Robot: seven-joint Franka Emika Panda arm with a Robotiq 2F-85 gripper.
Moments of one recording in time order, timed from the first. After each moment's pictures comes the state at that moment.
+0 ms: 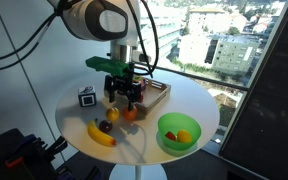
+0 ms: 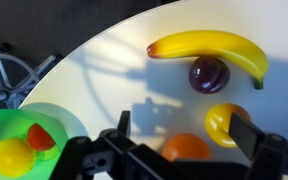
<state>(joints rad) -0.13 0.10 -0.13 -2.37 -0.08 2.28 -0.19</state>
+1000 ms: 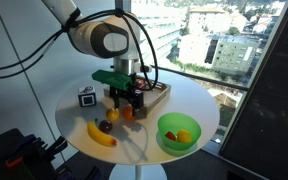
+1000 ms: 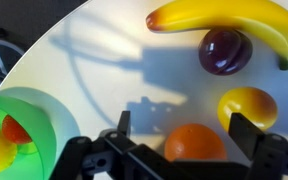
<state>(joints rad) -0.13 0.22 -0.11 -2.36 -0.06 2.45 -0.18</state>
